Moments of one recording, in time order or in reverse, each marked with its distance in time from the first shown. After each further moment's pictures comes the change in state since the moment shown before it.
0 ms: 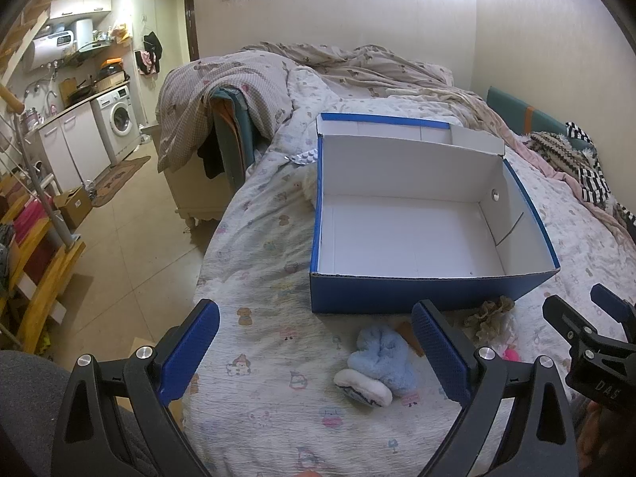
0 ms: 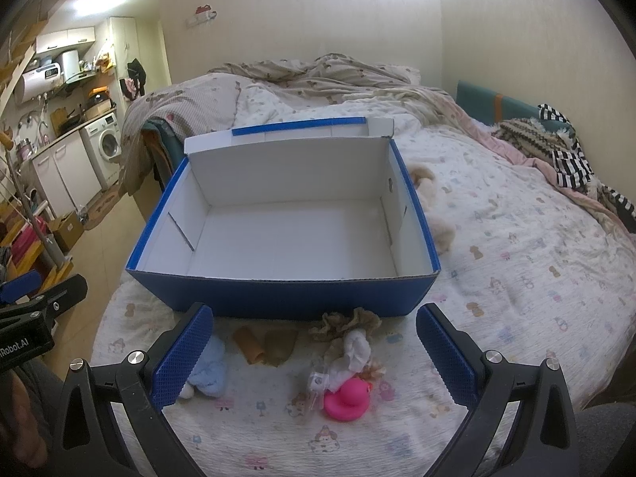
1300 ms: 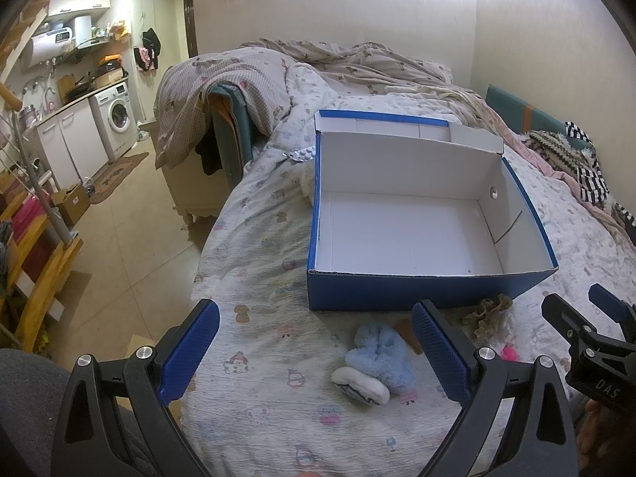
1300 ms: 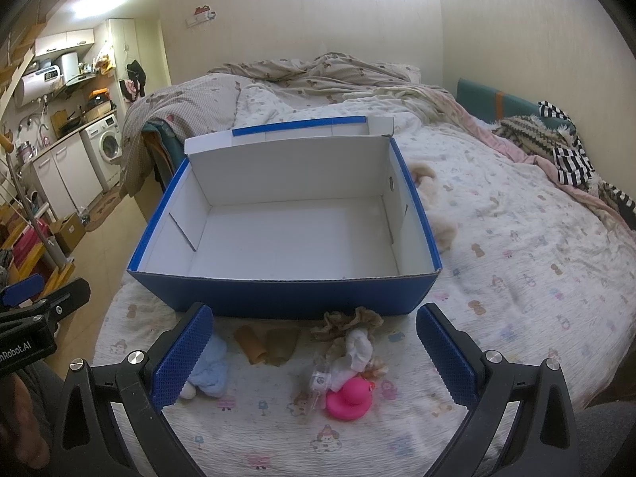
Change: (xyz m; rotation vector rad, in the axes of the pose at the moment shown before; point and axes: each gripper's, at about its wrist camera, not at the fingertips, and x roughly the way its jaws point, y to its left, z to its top) left arm 0.003 -0.001 -0.002 -0.003 0.006 -0.004; right arm 0.001 -0.002 -0.001 0.003 0.003 0.002
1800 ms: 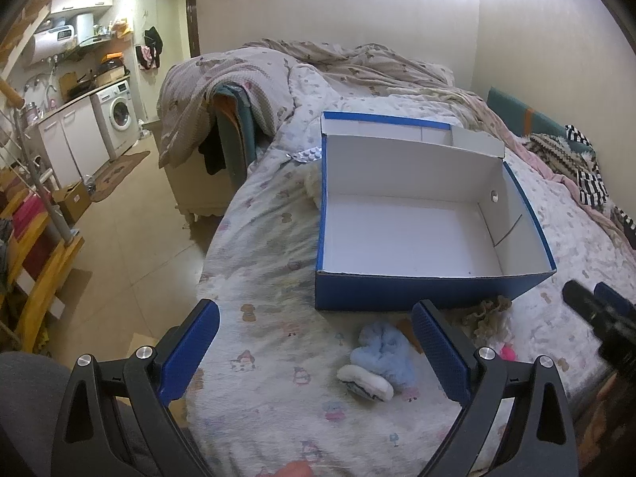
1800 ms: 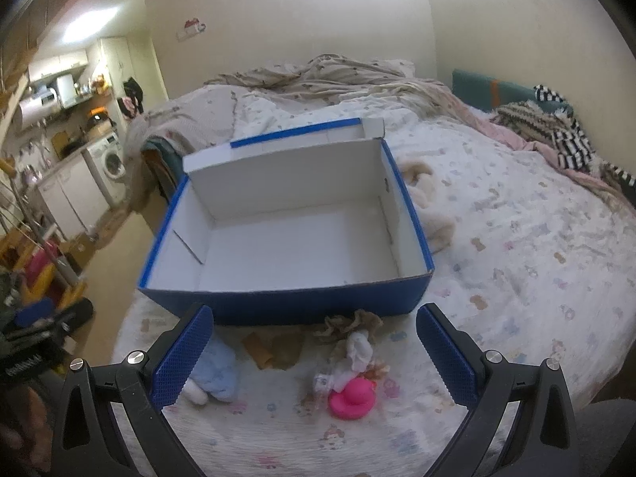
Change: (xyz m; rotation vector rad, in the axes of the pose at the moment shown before) left arm -0.008 0.008 -0.002 -0.008 0.003 -0.003; right arm -0.013 -0.014 0.006 0.083 -0.002 0.063
